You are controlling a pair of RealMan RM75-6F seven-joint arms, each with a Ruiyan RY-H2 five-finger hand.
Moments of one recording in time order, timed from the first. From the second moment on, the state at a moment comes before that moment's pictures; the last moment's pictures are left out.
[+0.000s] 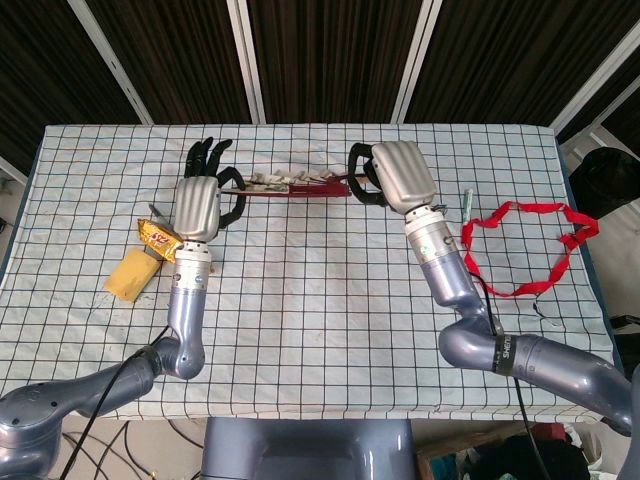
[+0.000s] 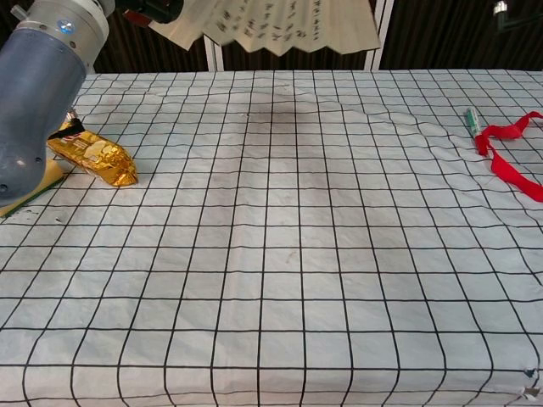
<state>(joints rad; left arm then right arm) -0.90 -1.83 -0.48 -1.08 1.15 1.29 0.17 1.02 -1.35 0.43 -1.48 -0.93 1.03 -0.15</state>
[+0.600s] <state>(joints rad) -0.85 -1.75 -0.45 -1.15 1.16 1.29 0.22 0.88 -1.29 0.34 -1.49 -1.04 1.09 -0.14</state>
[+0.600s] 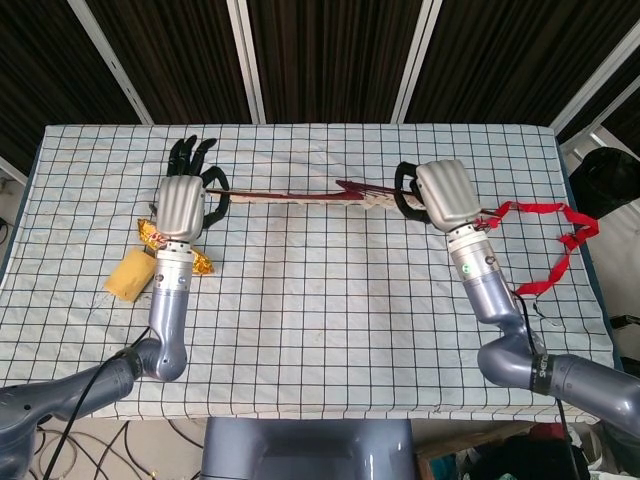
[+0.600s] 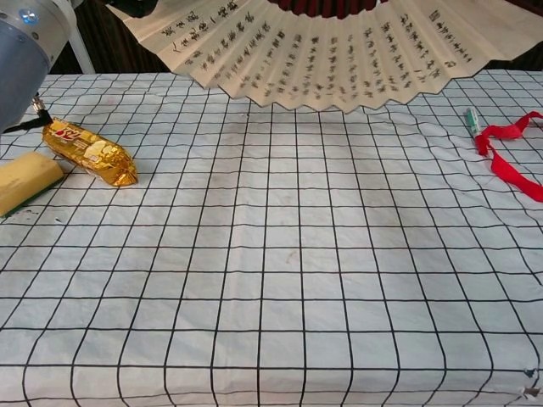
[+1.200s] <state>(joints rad) -0.90 -1.80 -0.45 -1.09 1.16 1.27 0.22 0.83 -1.34 0.33 -1.37 -1.15 1.17 -0.09</state>
